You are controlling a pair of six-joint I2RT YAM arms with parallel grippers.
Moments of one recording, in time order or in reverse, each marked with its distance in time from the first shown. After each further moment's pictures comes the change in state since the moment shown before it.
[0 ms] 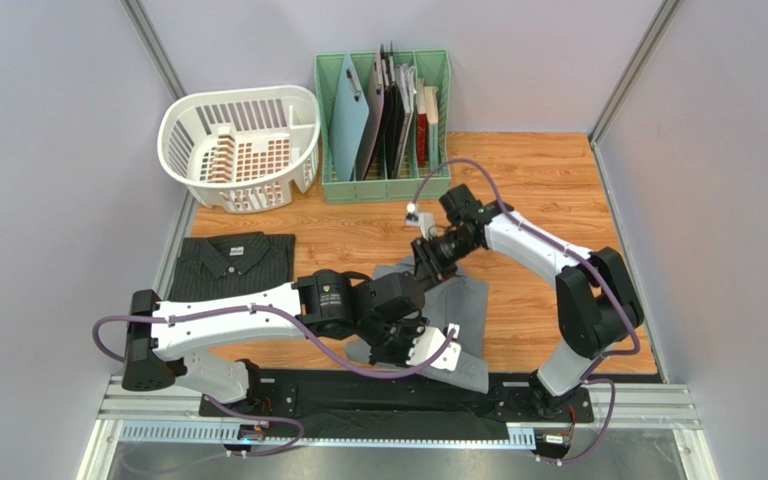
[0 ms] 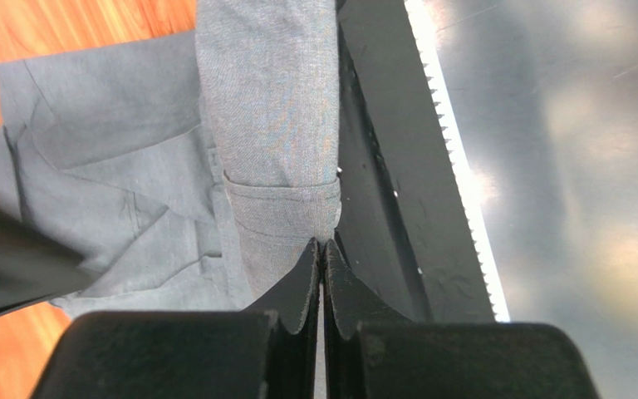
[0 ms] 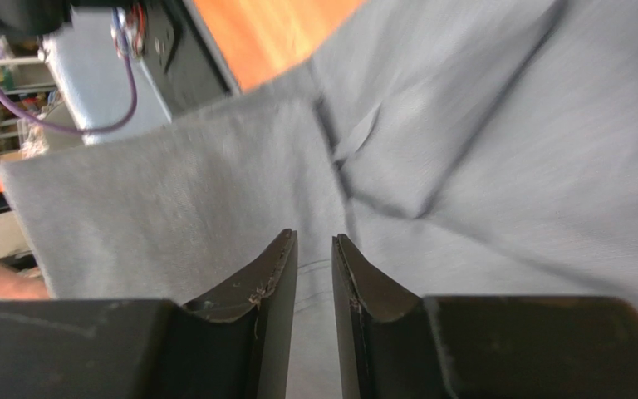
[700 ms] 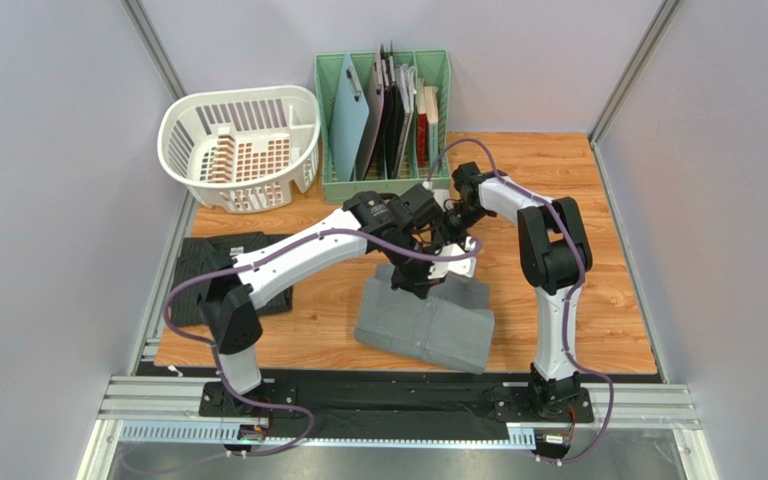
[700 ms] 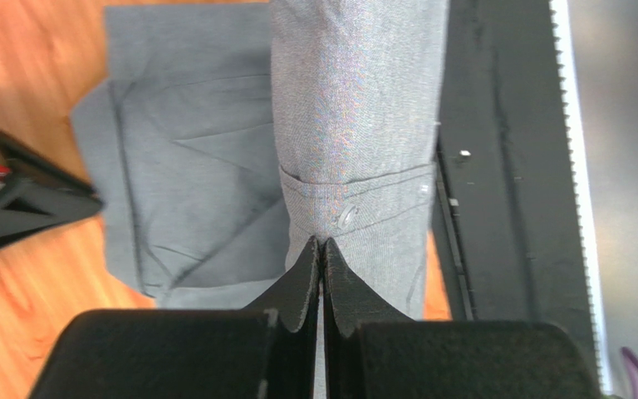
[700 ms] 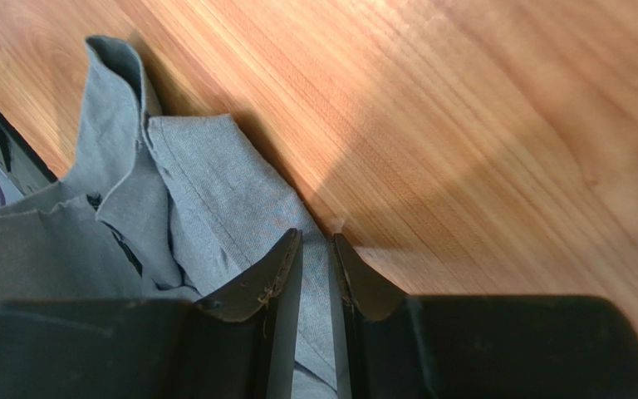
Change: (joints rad) left arm 0.389 0.400 0.388 -0.218 0.251 0.280; right arm -0.230 0.493 0.446 -0.101 0.180 -0.206
